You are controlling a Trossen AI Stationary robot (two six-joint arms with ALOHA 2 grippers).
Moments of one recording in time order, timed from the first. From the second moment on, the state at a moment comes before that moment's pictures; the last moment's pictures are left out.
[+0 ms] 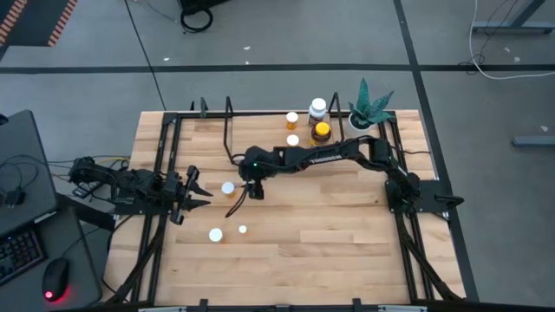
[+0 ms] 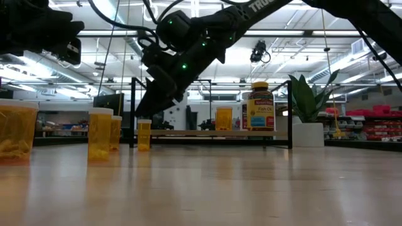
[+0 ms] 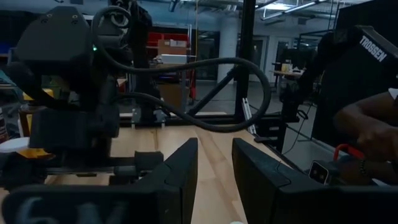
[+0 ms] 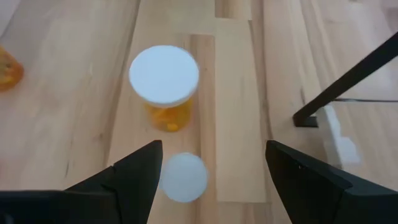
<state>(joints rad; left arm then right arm) -0.29 0.03 0.01 0.14 -0.12 -0.04 -0.10 2.22 1.71 -0.25 -0.05 -0.12</state>
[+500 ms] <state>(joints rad) -0.29 0.03 0.01 0.15 -0.12 -0.04 -0.09 2.22 1.71 -0.28 -0.08 -0.11</state>
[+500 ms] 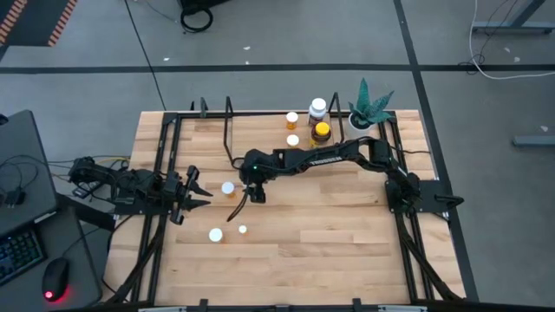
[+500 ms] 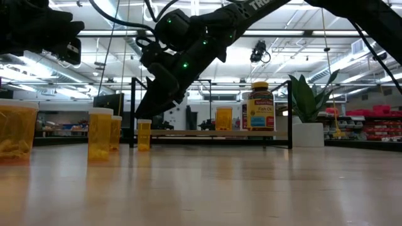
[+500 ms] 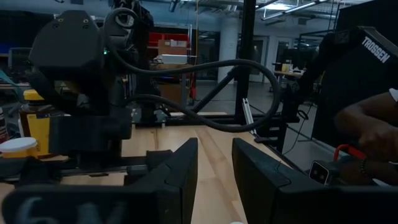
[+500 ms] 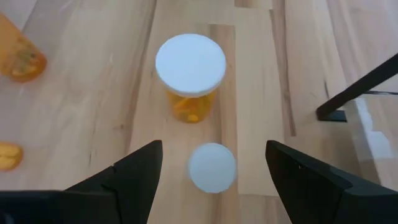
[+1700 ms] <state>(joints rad) -0.29 0.03 0.01 0.15 -0.12 -0.04 -0.09 2.22 1.49 0.03 -0.08 -0.05</state>
